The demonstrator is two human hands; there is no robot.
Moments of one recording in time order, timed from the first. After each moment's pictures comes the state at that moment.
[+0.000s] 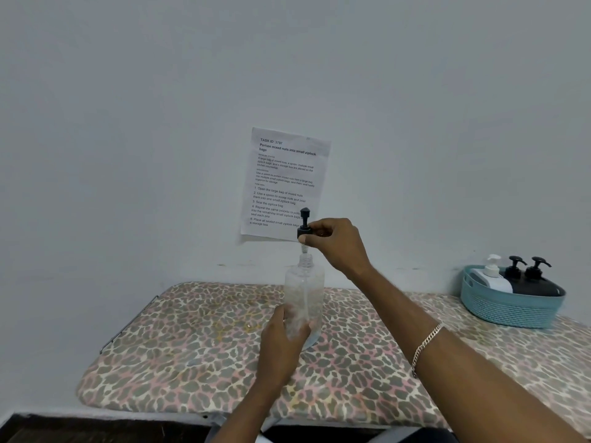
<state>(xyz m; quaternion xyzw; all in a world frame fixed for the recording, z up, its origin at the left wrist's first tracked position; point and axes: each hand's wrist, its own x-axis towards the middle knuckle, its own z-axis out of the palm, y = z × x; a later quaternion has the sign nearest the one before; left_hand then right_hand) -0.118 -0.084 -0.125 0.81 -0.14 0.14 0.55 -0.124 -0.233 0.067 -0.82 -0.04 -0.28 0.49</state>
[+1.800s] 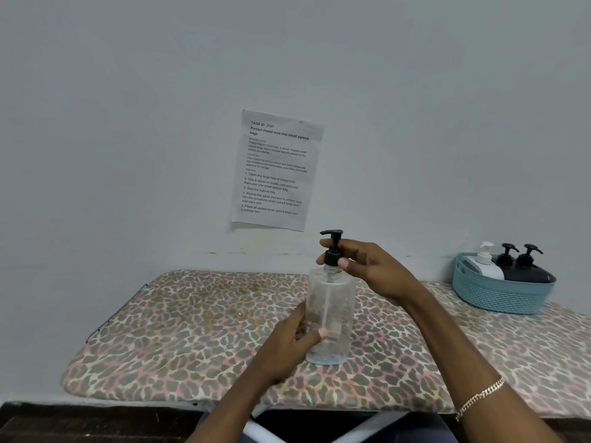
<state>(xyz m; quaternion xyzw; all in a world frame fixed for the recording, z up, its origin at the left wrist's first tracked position) -0.148 -0.083 -0.108 0.77 -0.34 -0.05 0.54 -0.187 -0.302 0.026 -0.84 -0.16 -0.09 0.51</state>
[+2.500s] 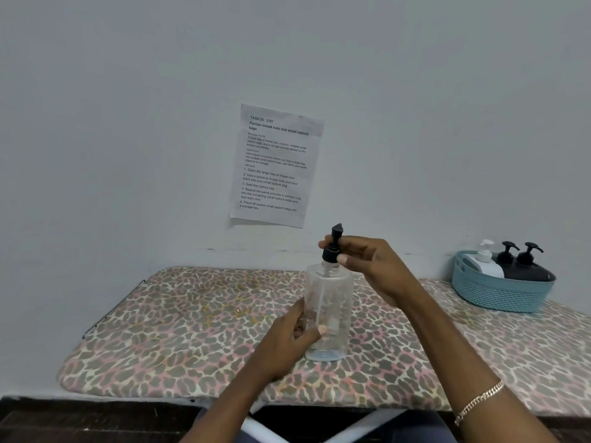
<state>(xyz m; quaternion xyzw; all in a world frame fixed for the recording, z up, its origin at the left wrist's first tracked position) -0.150 -0.083 -0.107 0.78 -0.33 -0.04 0.54 -0.190 -0.297 0.022 -0.76 -0.15 -0.14 0.61</state>
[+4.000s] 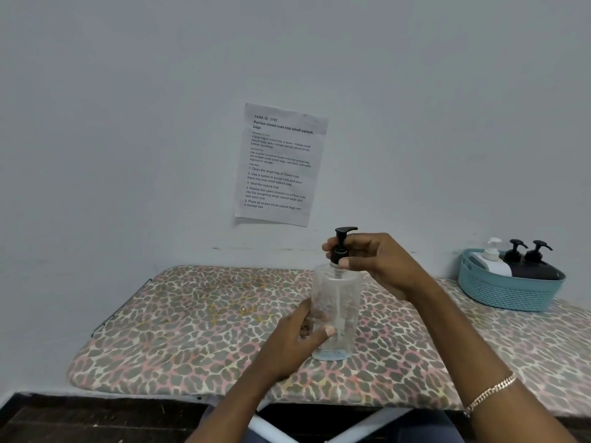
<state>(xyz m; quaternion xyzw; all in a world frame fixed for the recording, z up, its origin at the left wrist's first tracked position) -0.153 -0.082 -0.106 0.78 -0.34 -0.02 0.52 -0.188 -0.299 0.031 -0.76 -0.15 -0.10 0.62</state>
